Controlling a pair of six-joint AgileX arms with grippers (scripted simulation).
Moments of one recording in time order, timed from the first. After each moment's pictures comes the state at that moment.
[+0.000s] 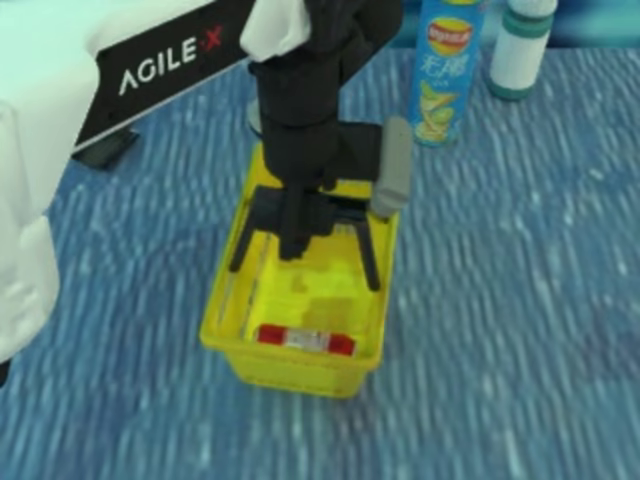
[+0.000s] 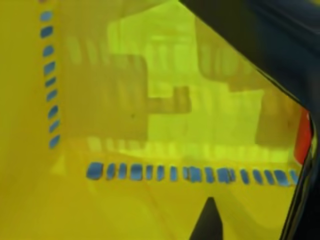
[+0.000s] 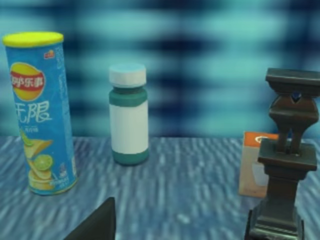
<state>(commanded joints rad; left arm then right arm) -0.65 2.19 1.98 -1.36 0.00 1.06 0.01 0.00 0.00 0.00 0.00 0.00</state>
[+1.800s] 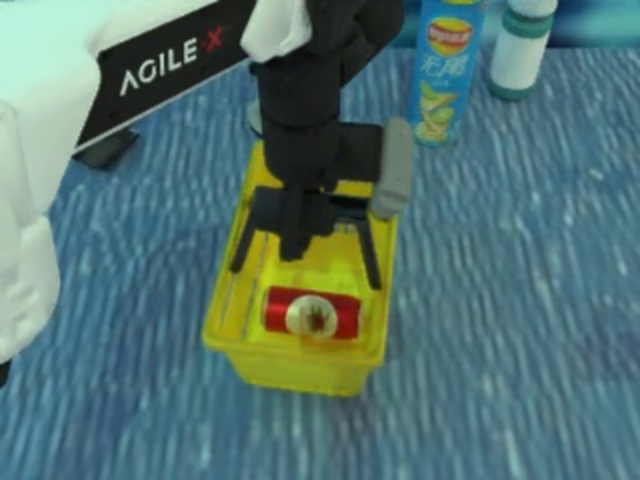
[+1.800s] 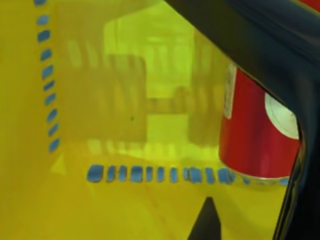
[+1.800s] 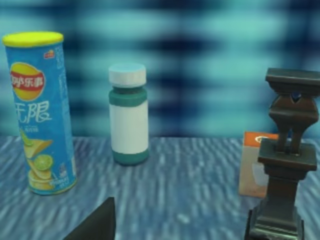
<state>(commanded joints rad) -0.65 2.19 1.98 -1.36 0.00 1.06 0.01 0.00 0.00 0.00 0.00 0.00</state>
